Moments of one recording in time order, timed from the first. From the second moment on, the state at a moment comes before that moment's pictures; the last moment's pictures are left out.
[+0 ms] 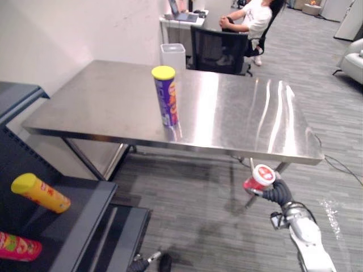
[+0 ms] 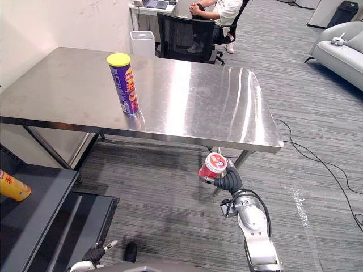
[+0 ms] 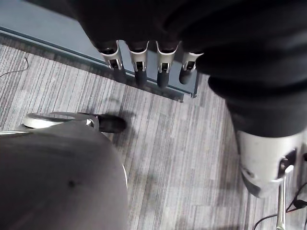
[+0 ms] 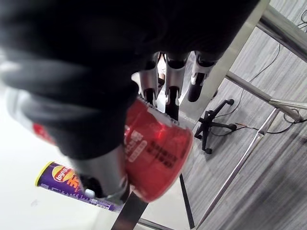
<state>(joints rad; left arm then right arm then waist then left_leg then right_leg) 0.09 0.14 0.19 1.12 0.06 -0.10 0.02 0.20 -0.23 0.00 -0.15 -0.16 -0.07 0.12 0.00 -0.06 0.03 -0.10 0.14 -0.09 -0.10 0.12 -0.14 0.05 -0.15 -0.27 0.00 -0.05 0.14</state>
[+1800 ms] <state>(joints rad) 0.12 0.16 0.17 1.12 0.01 -0.08 0.03 0.27 -0.18 -0.22 -0.22 -0.16 -0.04 0.07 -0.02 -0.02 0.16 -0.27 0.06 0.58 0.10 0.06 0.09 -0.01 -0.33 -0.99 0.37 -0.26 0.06</state>
